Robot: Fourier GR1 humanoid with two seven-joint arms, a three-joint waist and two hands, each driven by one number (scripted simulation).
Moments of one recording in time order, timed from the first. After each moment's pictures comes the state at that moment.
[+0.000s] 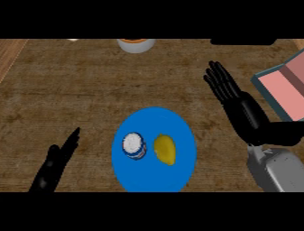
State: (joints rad) left arm 0.08 0.39 -0.34 -1.42 0.13 0.17 0.18; right arm -0.30 -0.29 0.29 -1.58 -0.36 0.01 -0.08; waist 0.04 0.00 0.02
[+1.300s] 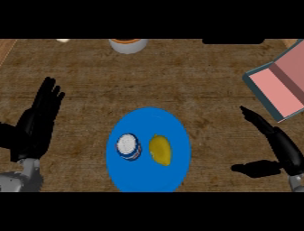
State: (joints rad) left arm -0.10 0.28 -0.10 -1.64 0.28 0.28 0.15; right arm -0.04 -0.52 0.26 -1.41 -0.06 -0.03 -0.15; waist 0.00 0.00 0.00
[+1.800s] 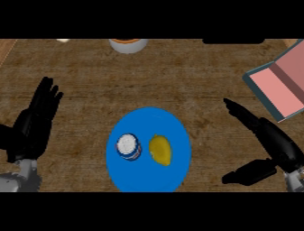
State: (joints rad) left arm -0.09 0.27 -0.07 -1.66 0.26 0.25 0.17; right arm -0.10 -0.51 0.30 -1.73 -0.12 0.10 0.25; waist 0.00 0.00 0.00
